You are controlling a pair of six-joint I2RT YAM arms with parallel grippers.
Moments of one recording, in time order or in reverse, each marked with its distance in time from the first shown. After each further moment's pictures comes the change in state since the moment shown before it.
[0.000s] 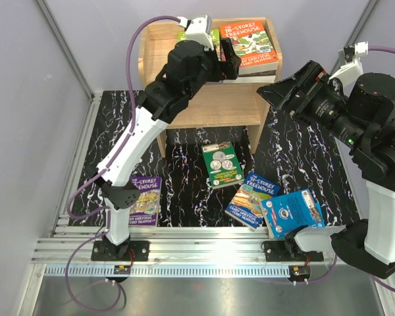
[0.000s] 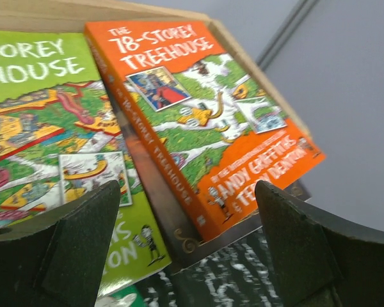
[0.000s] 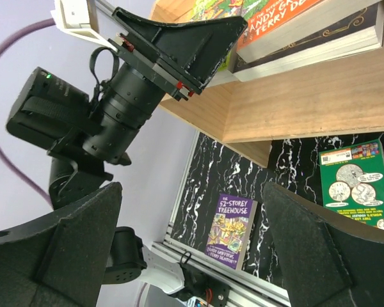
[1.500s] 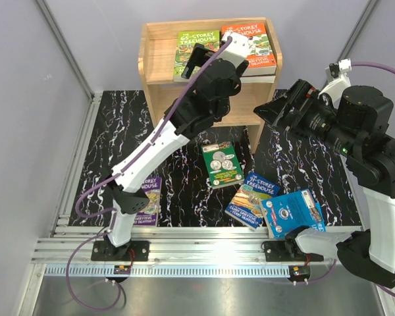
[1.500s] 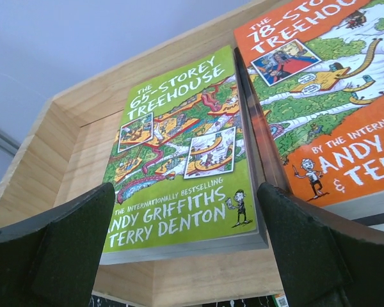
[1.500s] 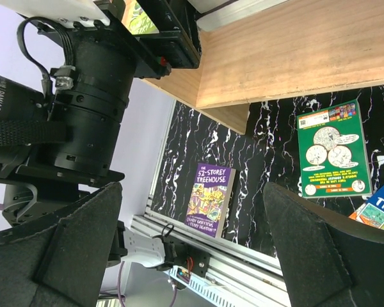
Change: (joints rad) left arm -0.201 0.066 0.013 0.050 -0.745 0.807; right arm 0.000 -0.094 -0.197 -0.029 -0.029 -0.025
